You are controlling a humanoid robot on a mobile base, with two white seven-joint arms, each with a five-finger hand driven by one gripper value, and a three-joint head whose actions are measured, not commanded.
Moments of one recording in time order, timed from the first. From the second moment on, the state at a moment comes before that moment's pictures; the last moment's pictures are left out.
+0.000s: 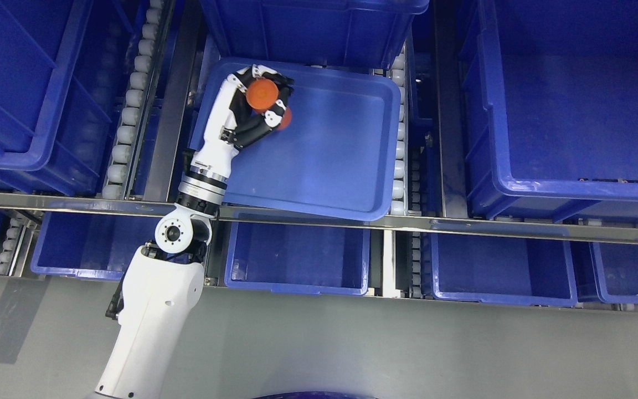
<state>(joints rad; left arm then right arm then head) -0.37 0.00 -0.17 -1.38 0.21 -0.43 -0.19 0.00 0.00 0.00 0.00 0.00 0.04 0.03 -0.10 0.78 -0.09</state>
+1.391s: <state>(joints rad) -0.30 0.00 -0.15 -1.48 0.29 -0.60 -0.19 0.00 0.00 0.00 0.00 0.00 0.04 0.03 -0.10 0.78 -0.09</state>
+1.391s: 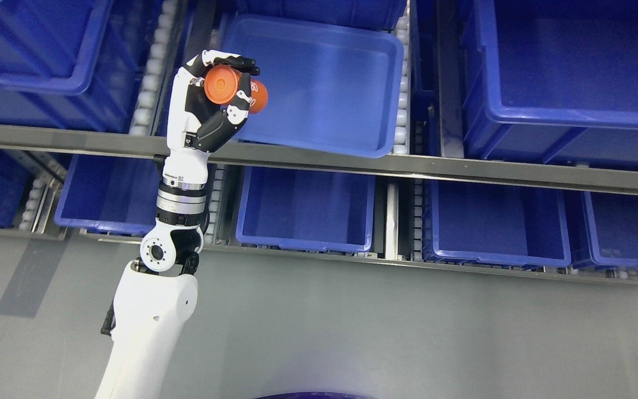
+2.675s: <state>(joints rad) -0.21 0.00 -0.18 -1.53 0.29 -0.70 -0.19 0.00 0.00 0.00 0.00 0.00 0.04 0.03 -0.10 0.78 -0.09</state>
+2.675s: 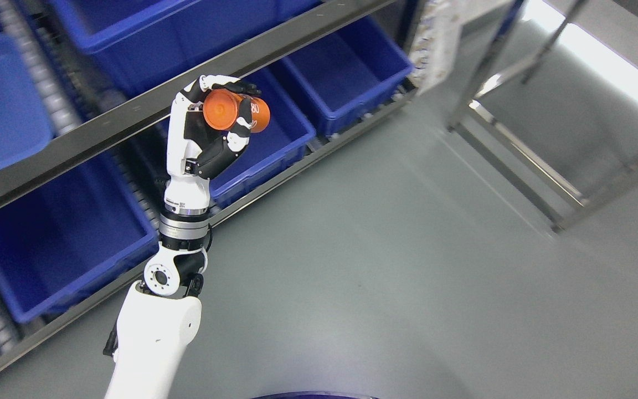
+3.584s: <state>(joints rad) -0.29 0.00 -0.22 -1.54 0.29 -0.62 -0.19 0.00 0.00 0.00 0.00 0.00 0.04 0.04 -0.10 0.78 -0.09</state>
